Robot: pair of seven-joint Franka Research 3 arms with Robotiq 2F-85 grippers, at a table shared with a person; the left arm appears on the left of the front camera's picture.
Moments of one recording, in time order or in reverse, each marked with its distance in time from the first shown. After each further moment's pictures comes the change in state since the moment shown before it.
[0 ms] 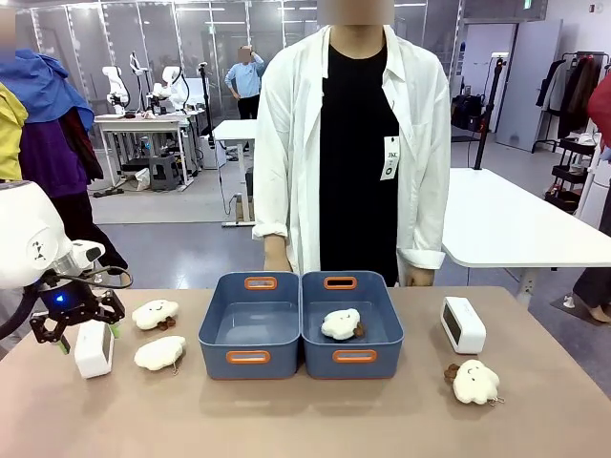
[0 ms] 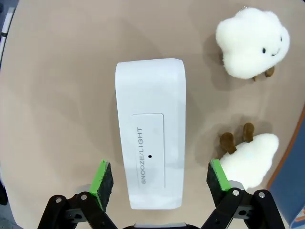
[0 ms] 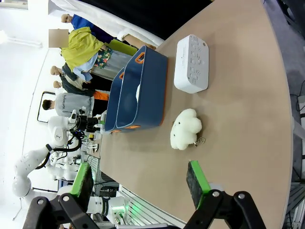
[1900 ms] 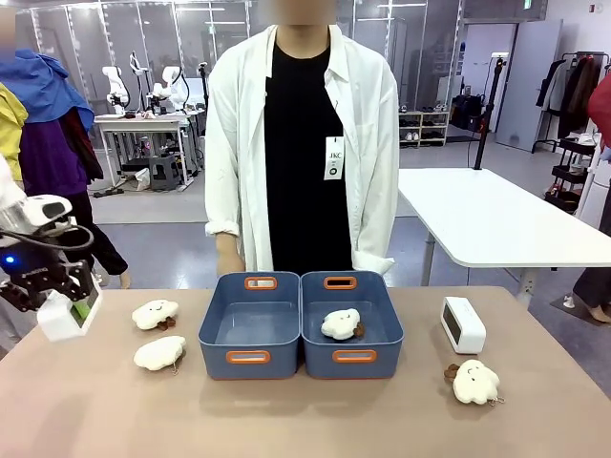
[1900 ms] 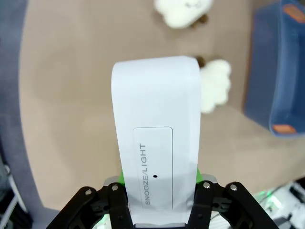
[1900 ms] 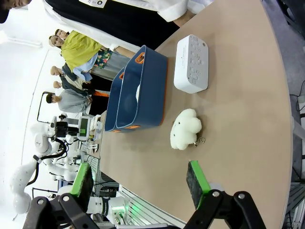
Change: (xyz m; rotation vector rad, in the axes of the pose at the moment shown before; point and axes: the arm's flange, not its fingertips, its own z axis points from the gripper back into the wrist) left arm -0.047 0.012 0.125 -0.128 0.017 -0.262; right arm 0.000 0.000 0.001 -0.001 -0.002 0.000
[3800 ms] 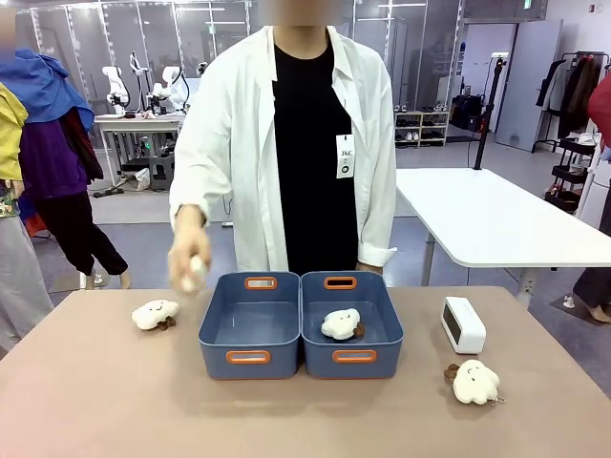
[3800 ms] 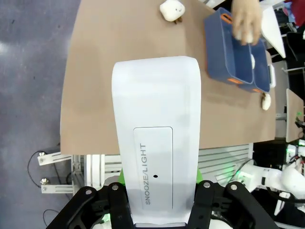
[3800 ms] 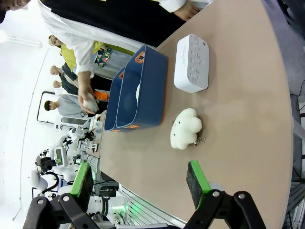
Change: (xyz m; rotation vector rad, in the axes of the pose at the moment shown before) left arm -0.217 0.194 0.143 -0.346 -0.281 0.079; right arm 0.000 0.000 -0.001 -0.002 0.004 0.000
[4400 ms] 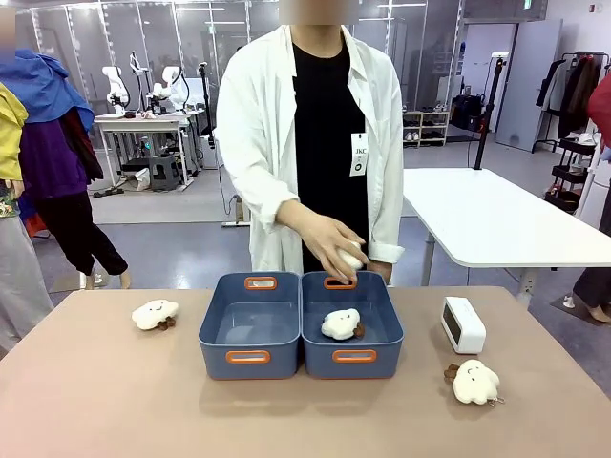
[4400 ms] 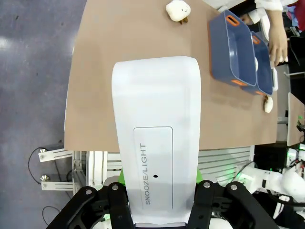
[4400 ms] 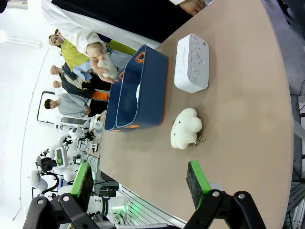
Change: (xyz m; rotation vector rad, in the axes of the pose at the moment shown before) left arm -0.005 0.008 0.002 0.020 -0.002 0.024; right arm 0.000 0.000 0.000 0.000 0.000 0.000
